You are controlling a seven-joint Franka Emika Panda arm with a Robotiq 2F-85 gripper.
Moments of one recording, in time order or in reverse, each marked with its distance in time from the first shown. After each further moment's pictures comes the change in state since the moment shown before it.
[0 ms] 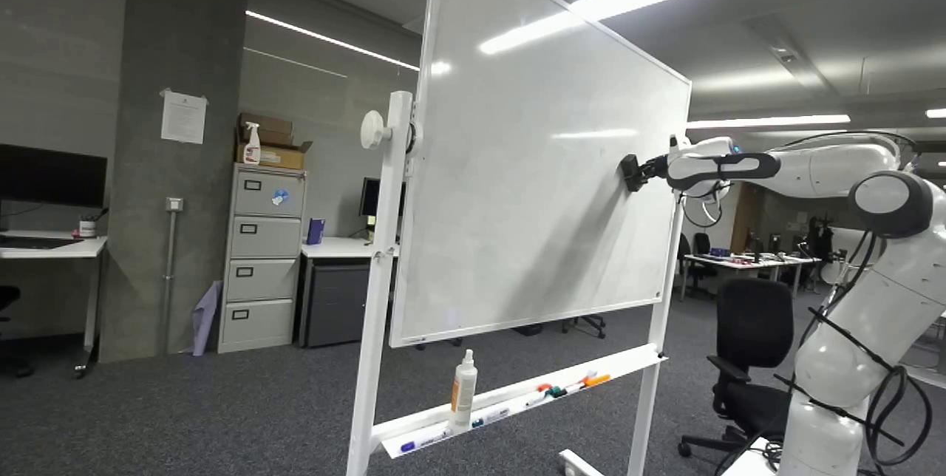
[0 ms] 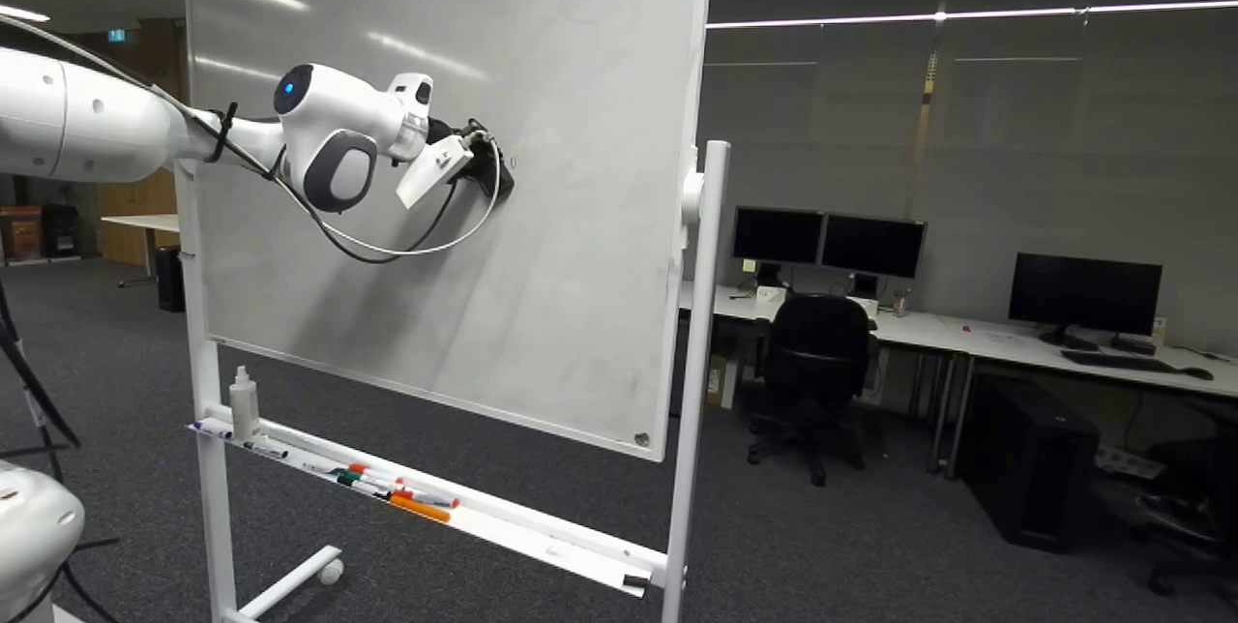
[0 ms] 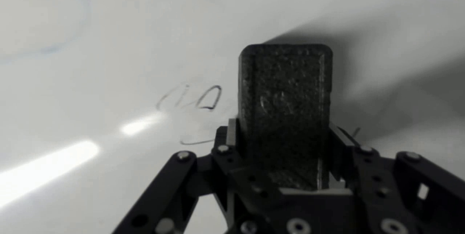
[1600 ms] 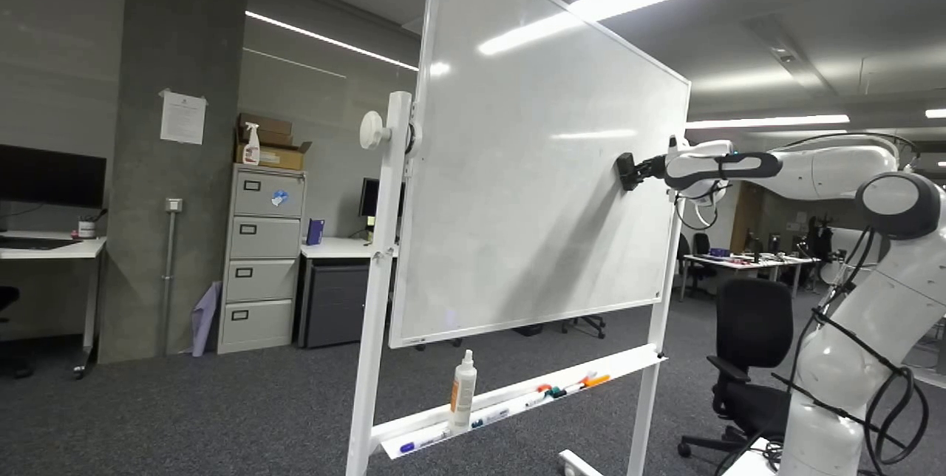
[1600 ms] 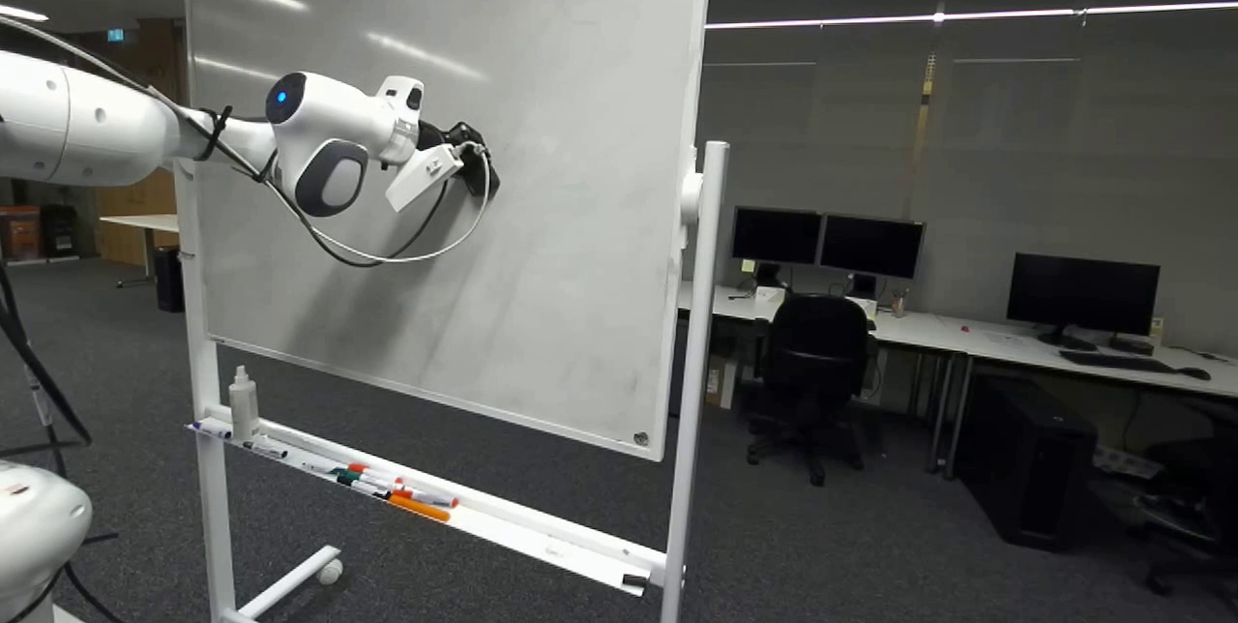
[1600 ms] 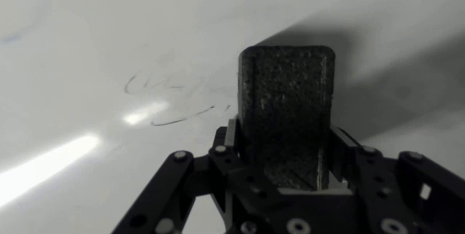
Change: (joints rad) arm 0.077 -0.025 -0.012 -0.039 0.069 0.051 -0.003
